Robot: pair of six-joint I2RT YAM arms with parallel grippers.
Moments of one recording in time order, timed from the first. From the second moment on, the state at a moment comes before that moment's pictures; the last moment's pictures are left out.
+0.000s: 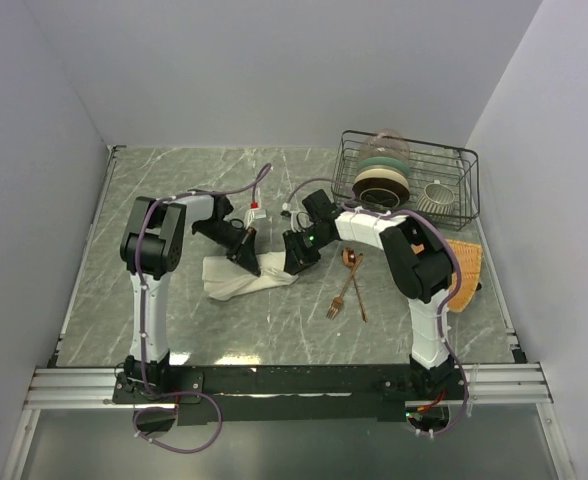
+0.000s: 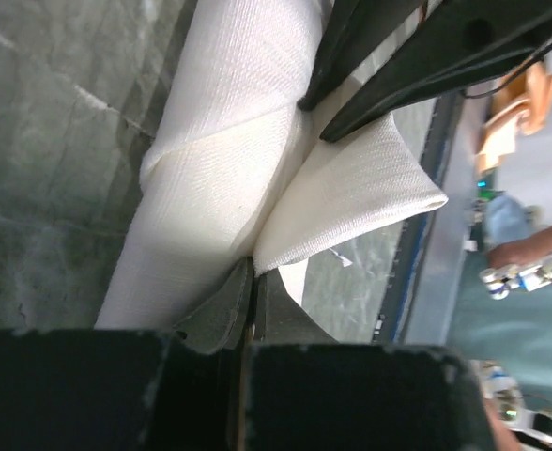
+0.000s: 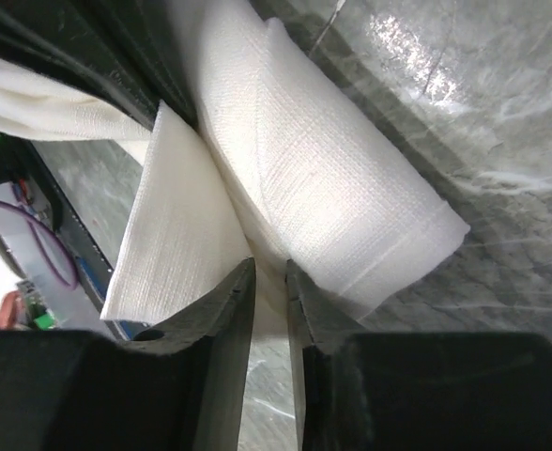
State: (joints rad) left arm -0.25 2.23 1.47 -0.97 1.05 0.60; right arm 0.55 2.06 1.33 -0.44 -0.69 0.18
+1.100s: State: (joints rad) left arm -0.22 2.37 1.58 -1.16 1.11 0.55; right arm 0.78 1.86 1.28 -0.31 -0.42 -0.51
